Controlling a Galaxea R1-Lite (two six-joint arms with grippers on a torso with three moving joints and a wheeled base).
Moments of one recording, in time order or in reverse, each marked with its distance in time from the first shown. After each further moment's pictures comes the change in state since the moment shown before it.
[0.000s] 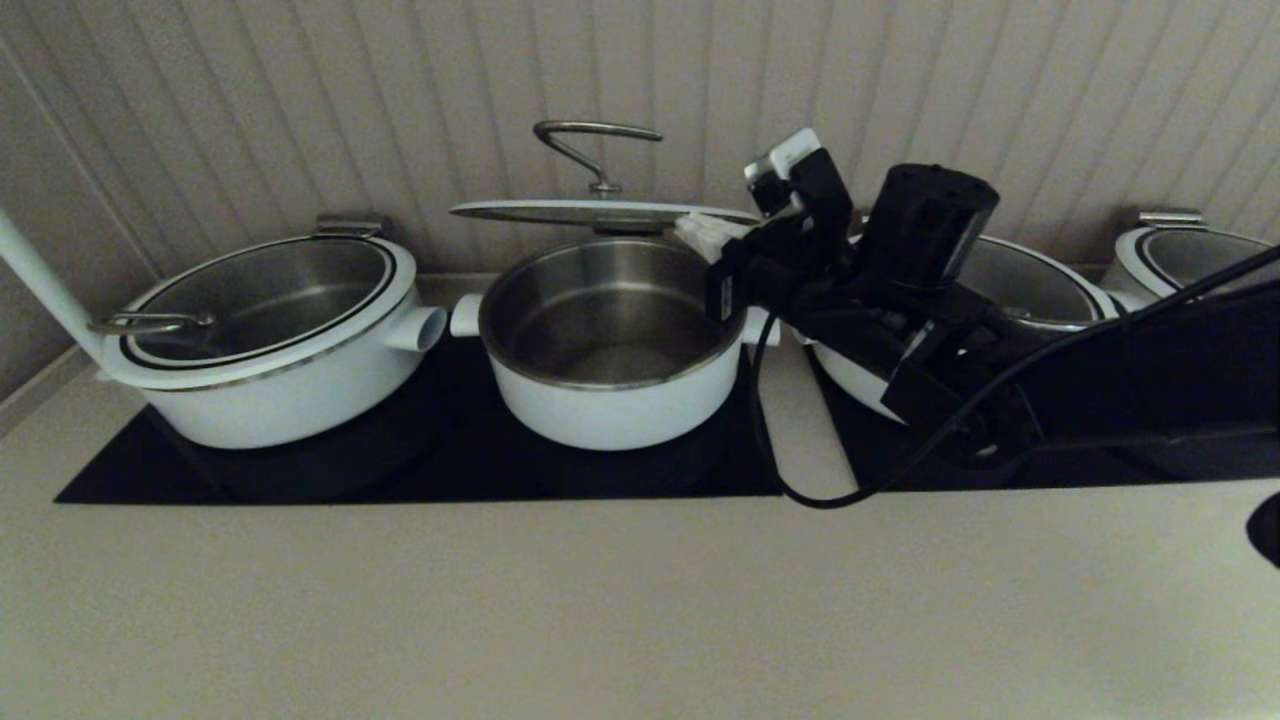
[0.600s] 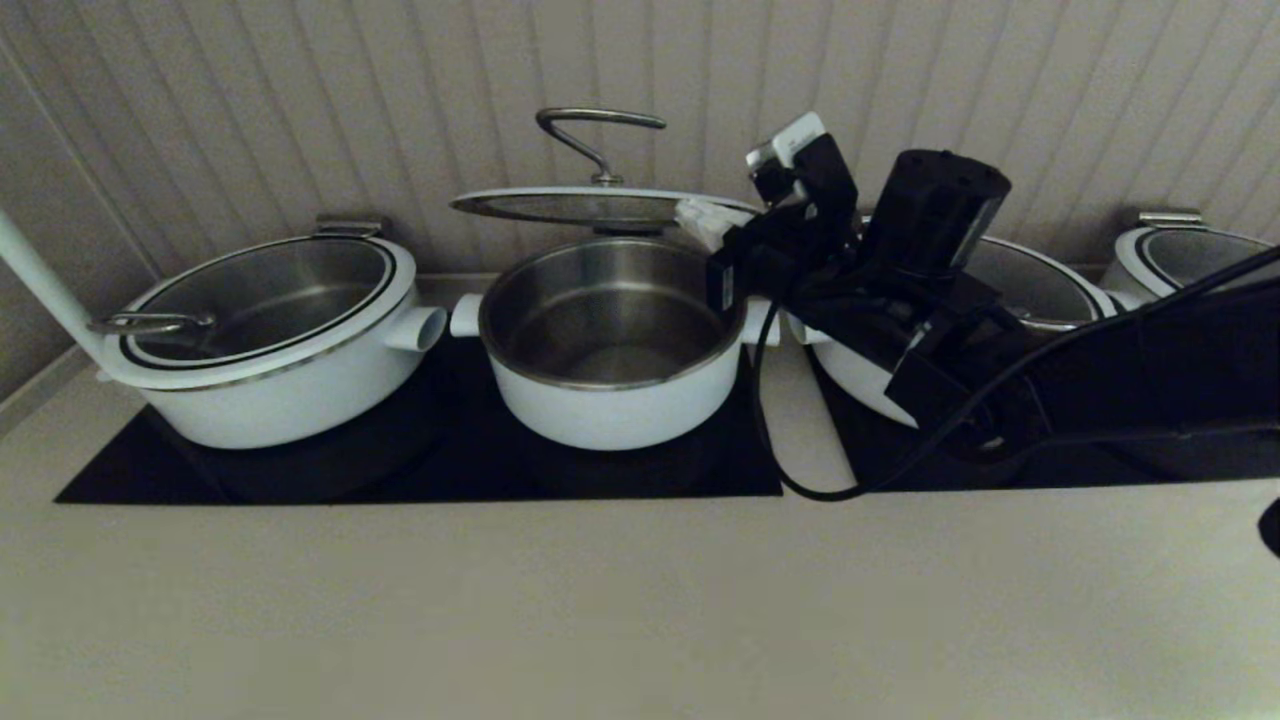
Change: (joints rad) left arm 0.000 0.000 0.000 0.000 0.000 0.000; right arm -0.003 -0.009 -0.019 0.003 0.002 -0.026
